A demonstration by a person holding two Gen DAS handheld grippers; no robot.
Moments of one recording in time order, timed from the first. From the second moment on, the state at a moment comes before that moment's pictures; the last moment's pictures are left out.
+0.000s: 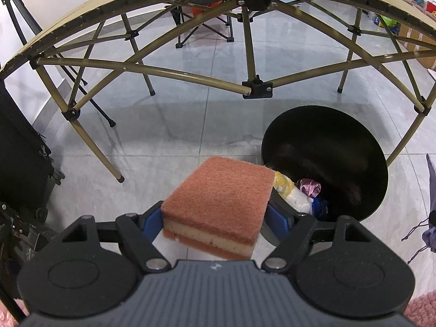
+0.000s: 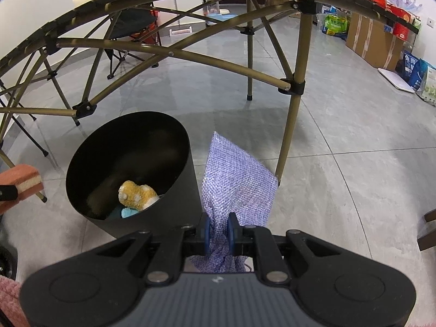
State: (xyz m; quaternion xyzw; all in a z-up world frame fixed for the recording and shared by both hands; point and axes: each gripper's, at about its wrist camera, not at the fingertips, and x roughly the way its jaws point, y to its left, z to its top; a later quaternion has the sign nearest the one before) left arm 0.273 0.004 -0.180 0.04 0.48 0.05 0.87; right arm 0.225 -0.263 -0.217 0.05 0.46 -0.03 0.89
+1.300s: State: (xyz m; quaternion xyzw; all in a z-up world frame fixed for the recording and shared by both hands) left arm 0.326 -0.083 -0.178 0.02 0.51 0.02 0.86; right arm 0.246 -0.298 -0.217 0.08 0.44 -0.07 0.89
